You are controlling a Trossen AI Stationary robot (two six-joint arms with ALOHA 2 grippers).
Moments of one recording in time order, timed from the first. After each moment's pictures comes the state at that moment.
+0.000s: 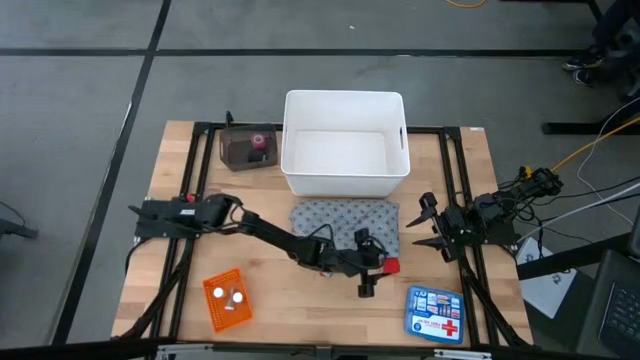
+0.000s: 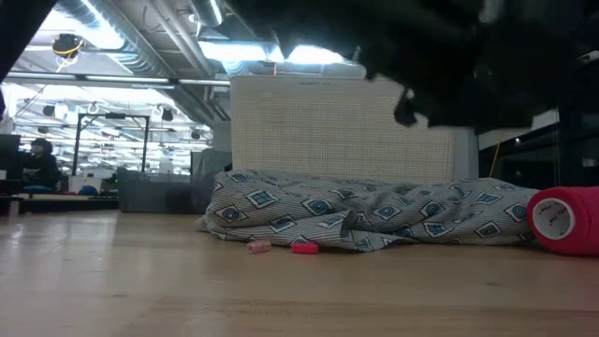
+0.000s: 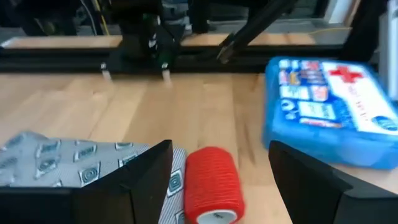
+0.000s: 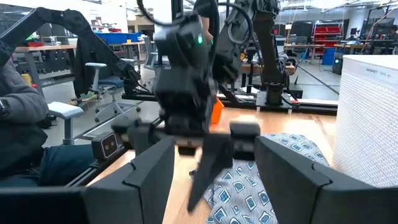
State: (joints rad) left arm -0.29 2.26 1.65 0.31 -0.33 -0.12; right arm 0.49 0.02 0.02 0.03 0.16 0.02
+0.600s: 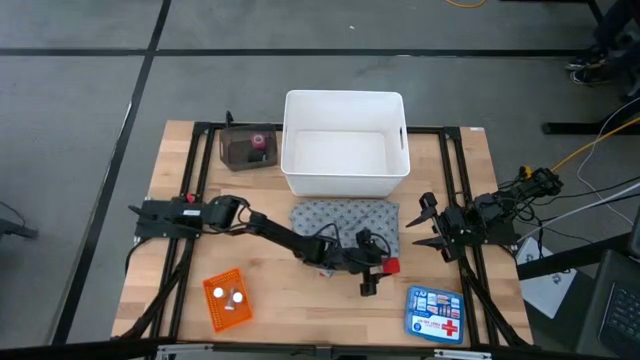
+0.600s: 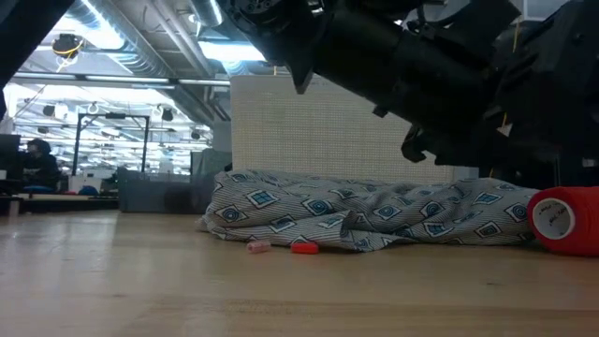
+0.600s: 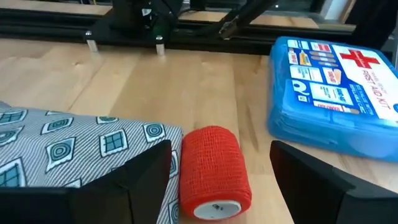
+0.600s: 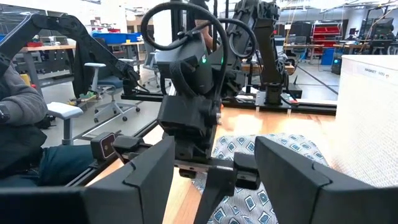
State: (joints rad) left arm -0.26 2.34 1.69 0.30 -0.27 -0.20; right arm 0.49 0.02 0.02 0.03 0.17 0.02
